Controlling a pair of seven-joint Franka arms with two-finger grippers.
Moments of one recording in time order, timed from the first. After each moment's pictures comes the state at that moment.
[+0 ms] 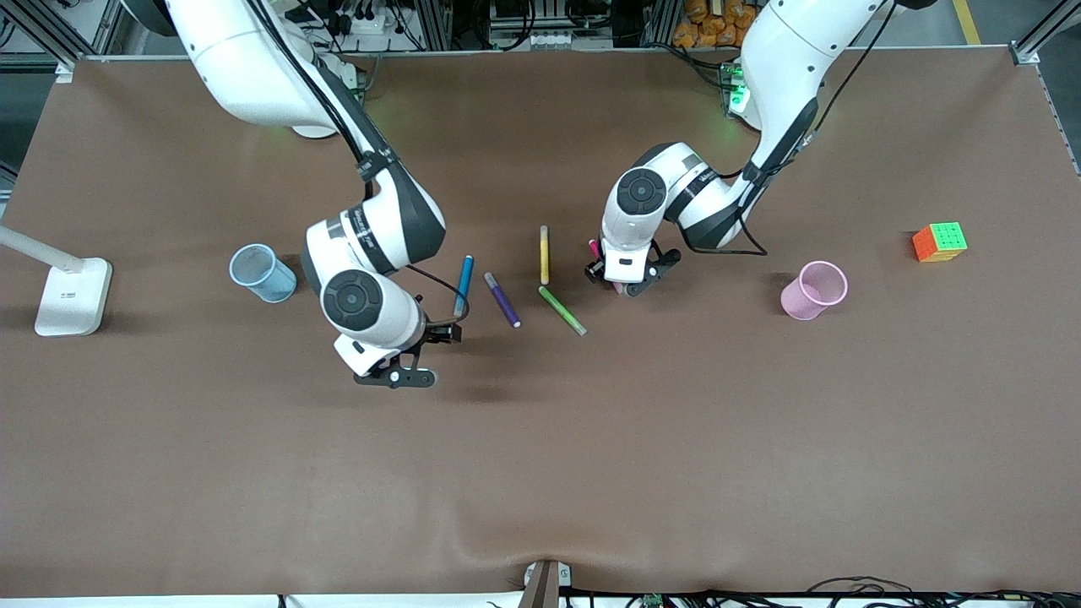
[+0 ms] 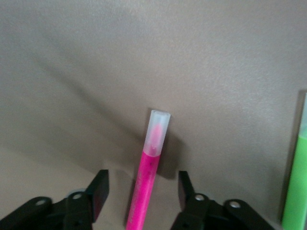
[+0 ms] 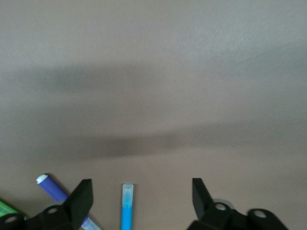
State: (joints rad) left arm -0.29 0.53 -0.45 -2.10 0.23 2.49 -1.58; right arm 0.47 0.64 0.00 -1.53 0.08 2.01 0.48
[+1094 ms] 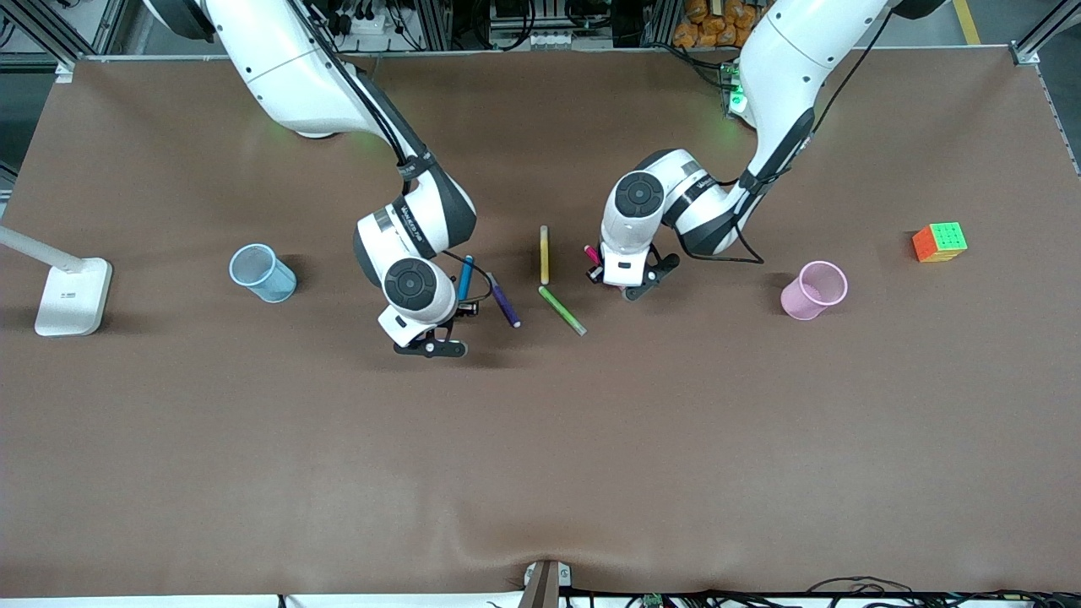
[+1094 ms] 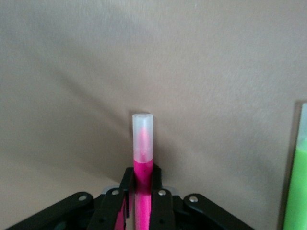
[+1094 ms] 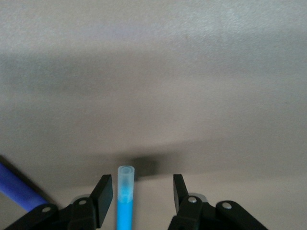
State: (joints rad) left arm -0.27 0.55 -0.45 -2.08 0.30 2.51 -1.61; right arm 0.56 0.64 0.00 -1.72 0.08 2.14 0.56
